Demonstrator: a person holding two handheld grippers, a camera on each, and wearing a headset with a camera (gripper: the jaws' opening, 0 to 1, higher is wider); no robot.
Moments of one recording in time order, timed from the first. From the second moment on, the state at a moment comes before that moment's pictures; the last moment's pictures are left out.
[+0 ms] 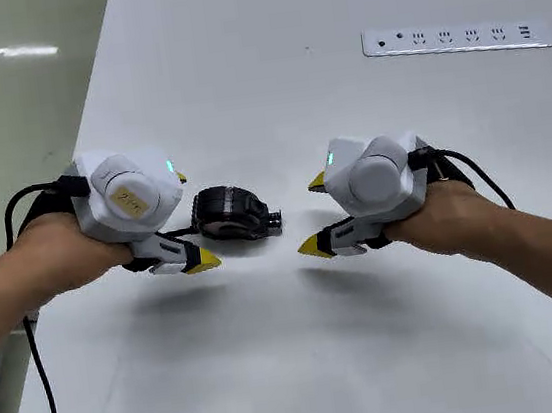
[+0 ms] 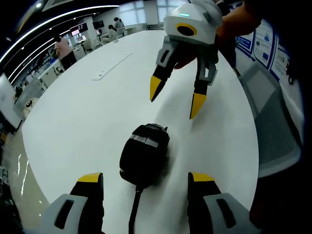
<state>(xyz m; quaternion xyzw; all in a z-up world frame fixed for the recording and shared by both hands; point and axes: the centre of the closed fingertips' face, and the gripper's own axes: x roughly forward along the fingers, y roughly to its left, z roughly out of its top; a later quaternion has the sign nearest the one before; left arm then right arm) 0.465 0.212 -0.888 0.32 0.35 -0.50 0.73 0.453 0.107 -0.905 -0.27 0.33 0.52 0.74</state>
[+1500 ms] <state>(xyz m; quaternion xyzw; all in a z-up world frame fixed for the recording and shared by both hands) 0.477 0.180 -0.902 0.39 0.32 -0.56 0.66 0.465 0.143 -0.934 -0.29 0.29 0.58 0.70</state>
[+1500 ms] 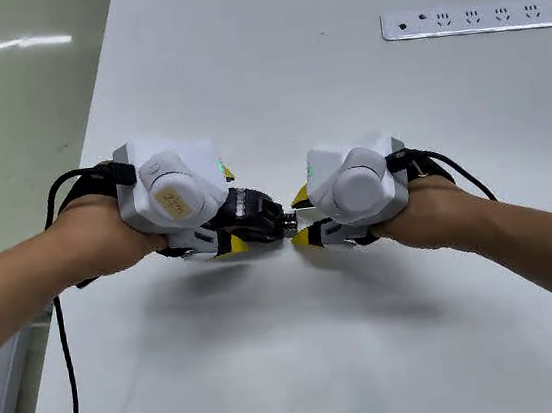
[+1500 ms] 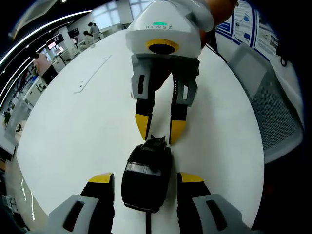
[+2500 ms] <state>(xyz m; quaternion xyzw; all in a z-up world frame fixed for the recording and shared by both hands) 0.477 0.173 -0.904 0.40 0.31 -0.57 0.64 0.466 0.148 -0.940 -0.29 0.28 0.60 0.69</state>
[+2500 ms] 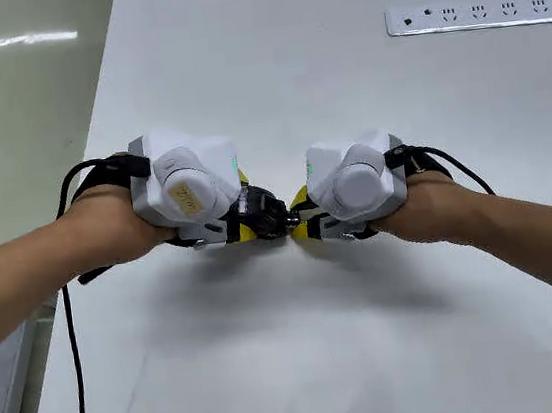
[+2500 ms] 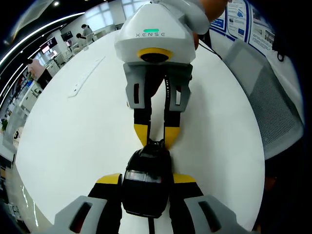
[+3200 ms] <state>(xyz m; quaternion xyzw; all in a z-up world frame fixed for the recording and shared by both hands) 0.475 0.172 -0.904 0.41 0.32 -0.58 0.63 0.465 0.146 -0.940 -0.30 0.27 0.61 0.68</state>
